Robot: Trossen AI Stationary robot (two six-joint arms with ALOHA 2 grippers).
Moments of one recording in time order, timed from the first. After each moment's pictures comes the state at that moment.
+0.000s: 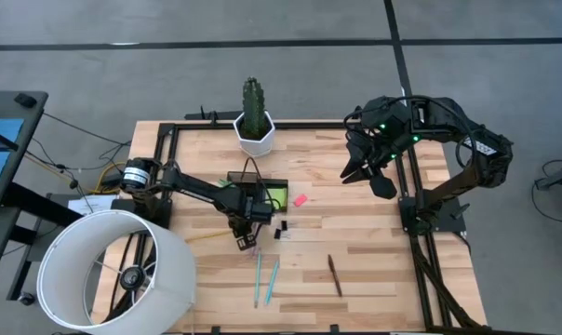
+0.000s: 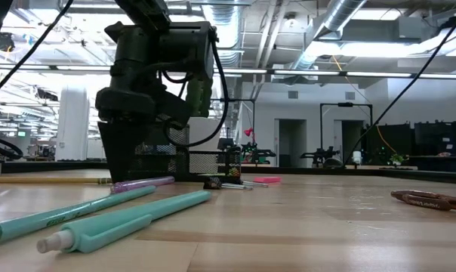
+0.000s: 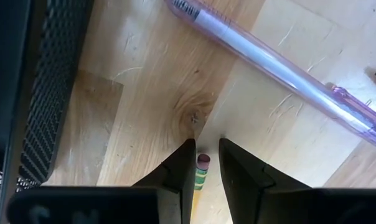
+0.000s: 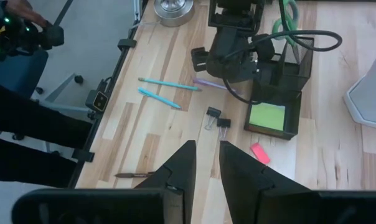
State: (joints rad) left arm -0.10 1.89 1.12 -0.86 0.09 -0.47; right arm -0.11 1.42 1.92 -1.39 -0.37 -0.22
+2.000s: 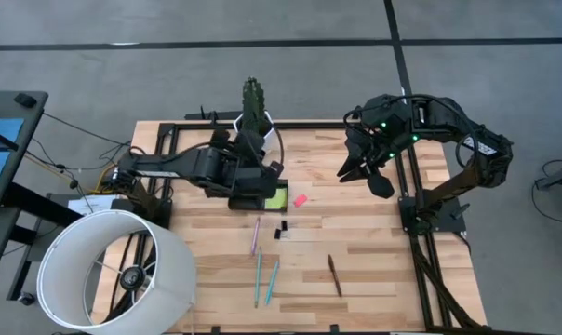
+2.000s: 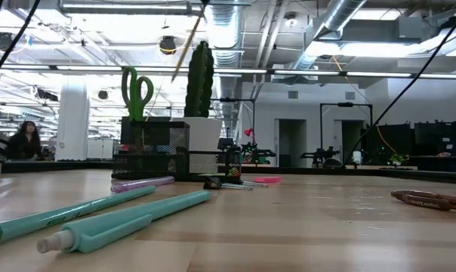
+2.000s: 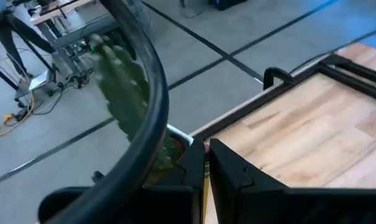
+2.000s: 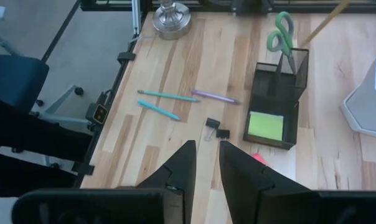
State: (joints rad) left arm -0.15 1.78 2.03 -1.34 -1.07 -0.83; right arm -0.11 1.42 1.92 -1.34 -0.37 -0.18
